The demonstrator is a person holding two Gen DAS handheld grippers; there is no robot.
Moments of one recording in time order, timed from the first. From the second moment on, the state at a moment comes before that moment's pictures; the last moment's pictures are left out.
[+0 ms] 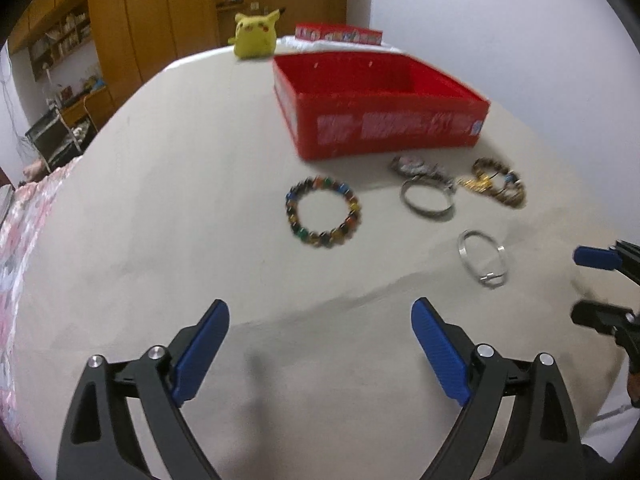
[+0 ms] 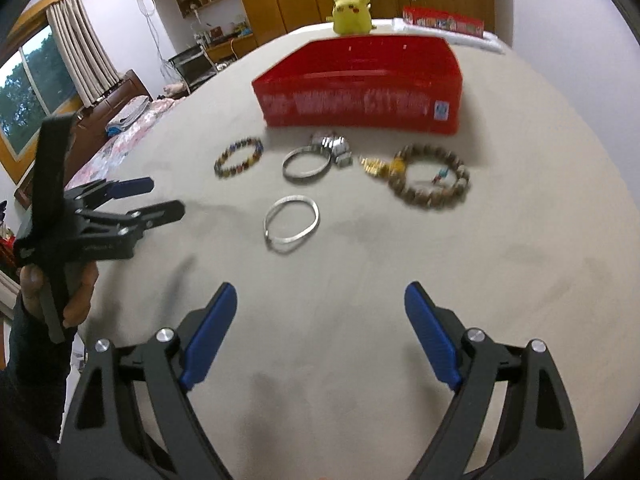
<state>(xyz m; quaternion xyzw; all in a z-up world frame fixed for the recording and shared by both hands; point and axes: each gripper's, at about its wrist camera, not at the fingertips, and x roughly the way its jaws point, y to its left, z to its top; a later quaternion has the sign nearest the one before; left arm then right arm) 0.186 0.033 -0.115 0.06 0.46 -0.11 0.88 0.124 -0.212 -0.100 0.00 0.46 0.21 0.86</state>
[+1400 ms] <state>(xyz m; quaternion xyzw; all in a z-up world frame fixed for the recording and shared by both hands) 0.277 0.033 -0.137 0.06 0.46 -0.08 0.88 0.178 -0.179 -0.116 -0.03 0.47 0.25 0.85</state>
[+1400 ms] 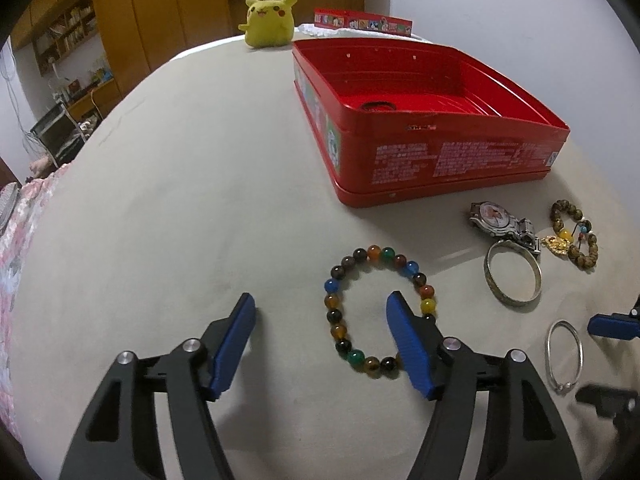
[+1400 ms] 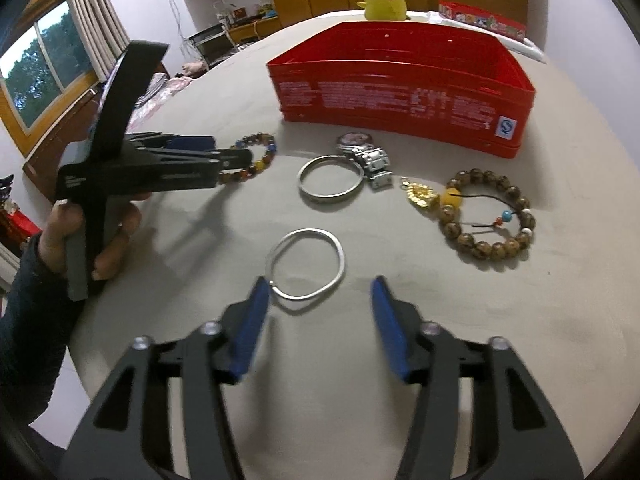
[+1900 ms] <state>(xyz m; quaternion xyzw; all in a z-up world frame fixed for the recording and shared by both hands) 0.270 0.026 -0.136 0.08 0.45 -0.09 0.88 0.205 -0.158 -0.125 -0.10 0.45 0.24 0.86</state>
